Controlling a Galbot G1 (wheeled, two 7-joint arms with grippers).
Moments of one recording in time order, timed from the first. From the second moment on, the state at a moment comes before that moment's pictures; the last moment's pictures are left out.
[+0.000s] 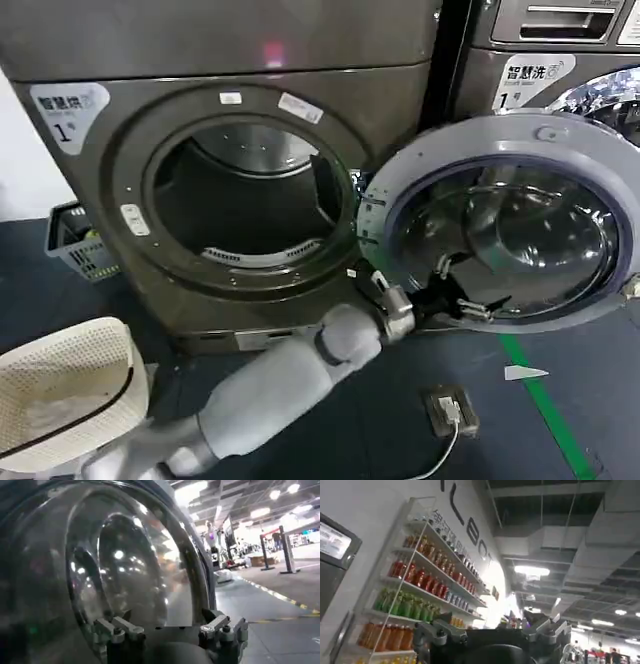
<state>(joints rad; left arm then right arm) 0.40 -1.44 0.53 -1.48 -0.42 0.02 0.19 -1.63 1.15 2.09 2.01 0.49 -0.27 -0.01</state>
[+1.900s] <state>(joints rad) 1.00 -0.30 -0.04 -1.83 -0.33 -0.05 0.35 -1.58 1.11 2.18 2.04 0.34 -0.22 -0.06</state>
